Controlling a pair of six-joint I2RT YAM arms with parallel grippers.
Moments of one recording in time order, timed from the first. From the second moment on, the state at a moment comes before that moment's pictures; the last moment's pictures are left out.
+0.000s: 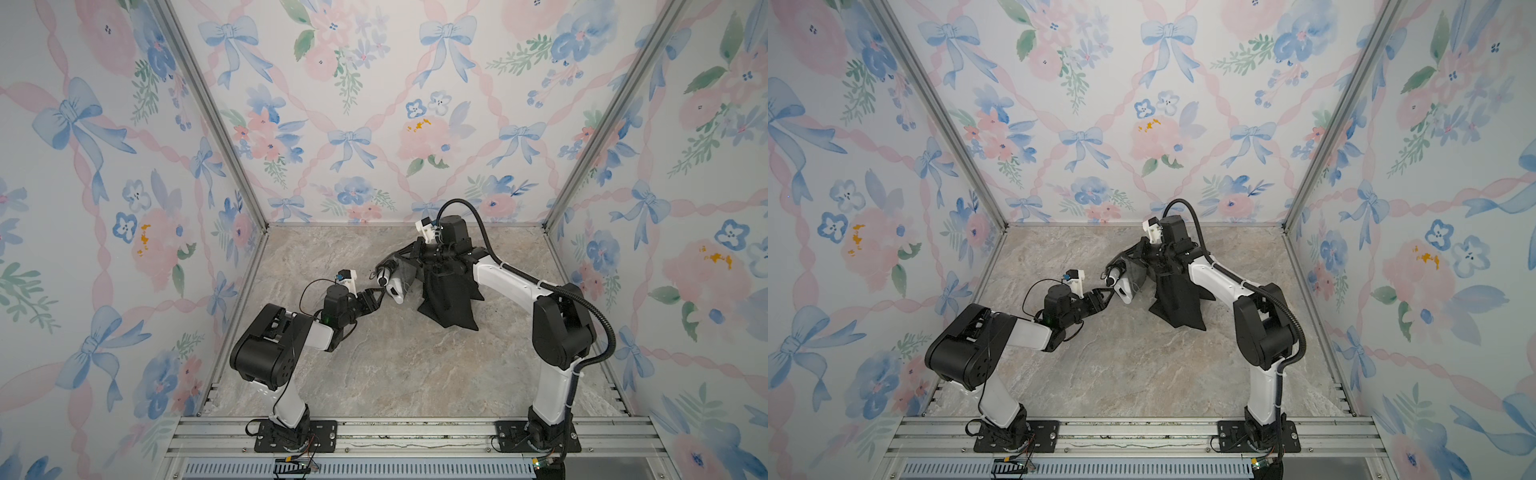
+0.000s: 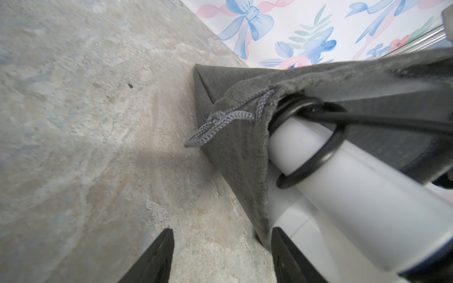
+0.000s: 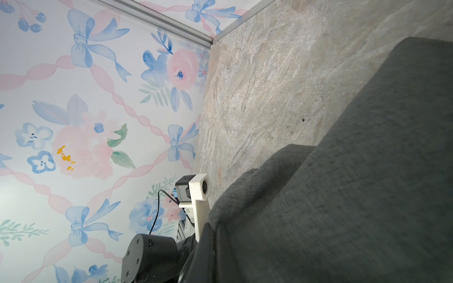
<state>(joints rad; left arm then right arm) -0.34 1.73 0.53 0.83 0.32 -0.76 0.50 2.09 1.69 -0.09 -0.65 0.89</state>
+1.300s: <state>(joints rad) -0.31 1.61 0.73 0.77 0.40 -0.78 0.45 2.01 1.74 -0.31 -0.51 0.69</state>
